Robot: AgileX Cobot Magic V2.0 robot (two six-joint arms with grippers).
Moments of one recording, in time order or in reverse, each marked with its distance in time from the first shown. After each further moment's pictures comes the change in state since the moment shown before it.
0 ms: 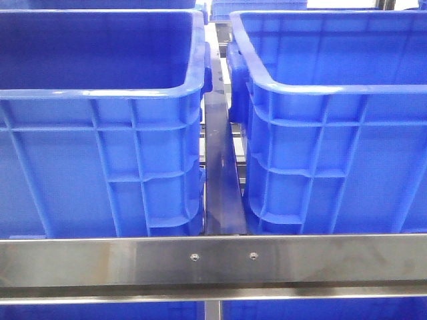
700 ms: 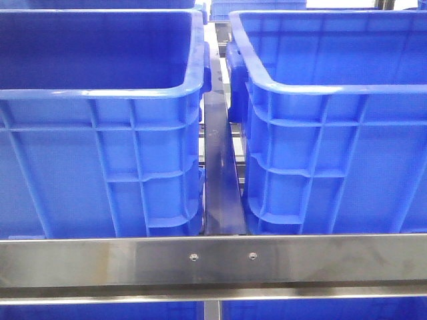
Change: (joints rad) left arm 0.000 -0.122 0.114 0.132 0.038 -0.150; right arm -0.065 0.000 0.000 0.002 0.000 0.000
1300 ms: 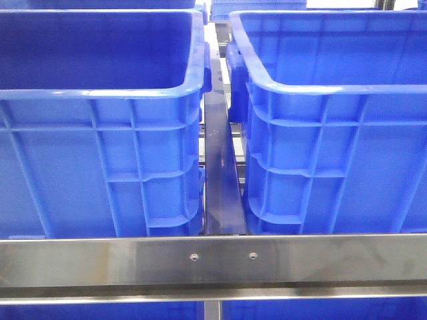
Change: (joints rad) left arm 0.000 0.000 0.000 -0.073 -0.014 0.000; right arm 0.000 0.000 0.000 0.000 0.002 0.000
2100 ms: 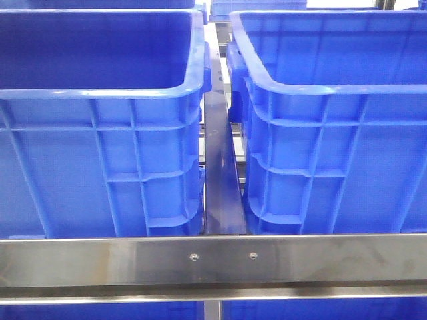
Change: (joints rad) left arm 0.000 0.000 0.000 0.006 -0.002 -0.002; right arm -0.542 -0.028 0.053 0.004 0.079 0.009
